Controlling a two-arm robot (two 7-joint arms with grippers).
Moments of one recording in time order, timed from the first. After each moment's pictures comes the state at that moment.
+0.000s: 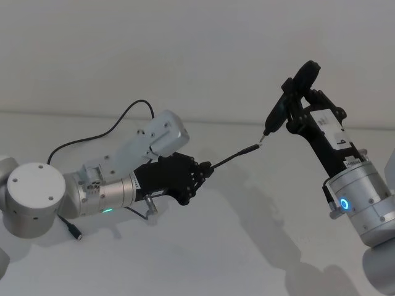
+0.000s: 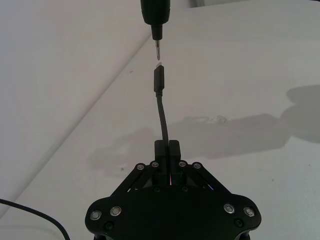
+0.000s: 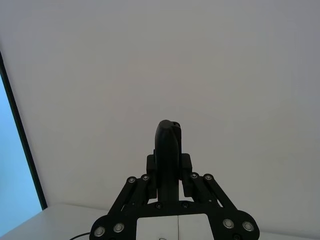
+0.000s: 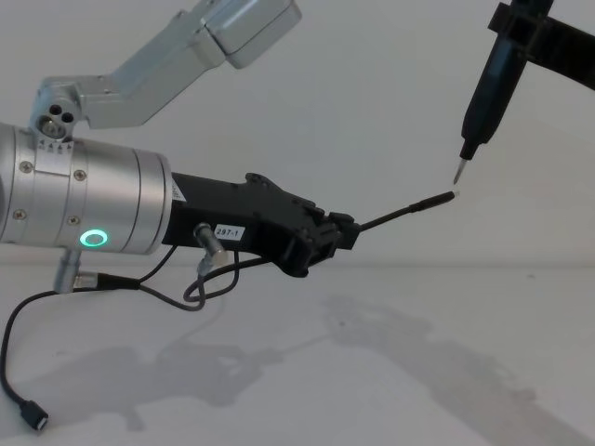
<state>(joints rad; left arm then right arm) -0.50 0.48 0.61 -1.61 -0.22 0.21 -0.59 0.14 0.21 -0.22 -1.74 0.50 -0.05 0.22</state>
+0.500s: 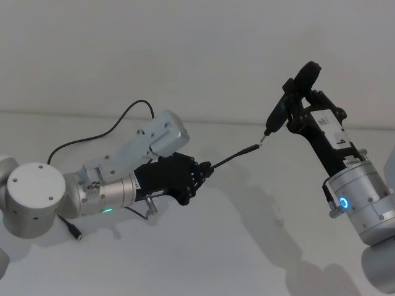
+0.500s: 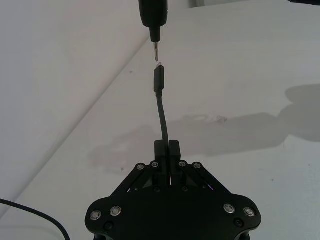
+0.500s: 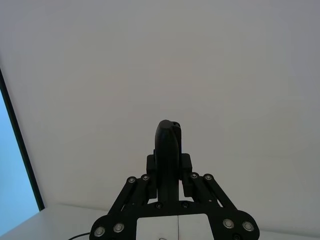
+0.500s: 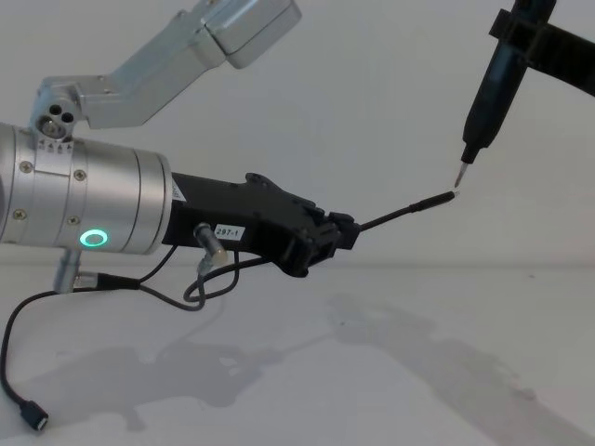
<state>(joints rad) -0.50 0.48 0.61 -1.61 -0.22 0.21 -0.59 0.15 0.20 -0.21 -1.72 0.50 -0.05 0.22</state>
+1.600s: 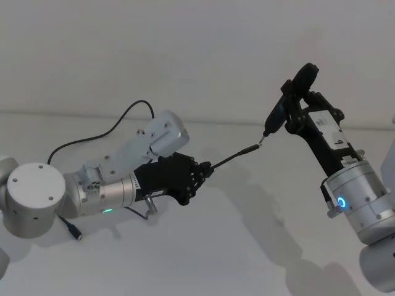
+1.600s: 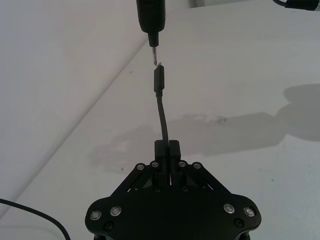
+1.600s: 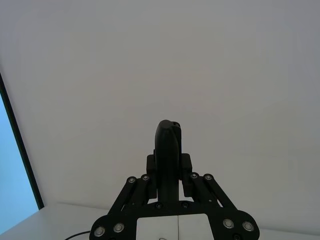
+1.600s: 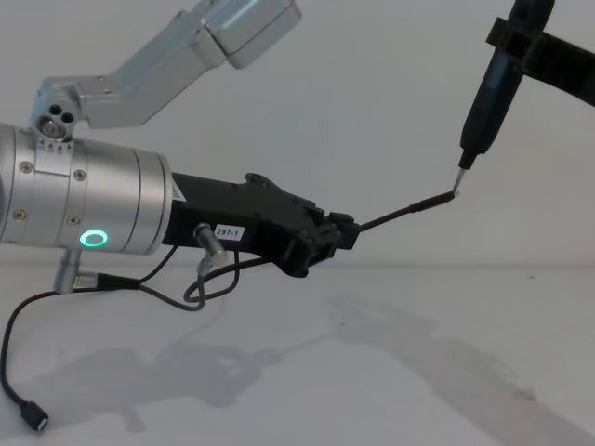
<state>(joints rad) -0.50 0.48 0.61 -1.61 -0.22 0.21 -0.59 0.16 0.20 -0.21 -1.70 0.50 -0.05 0.22</state>
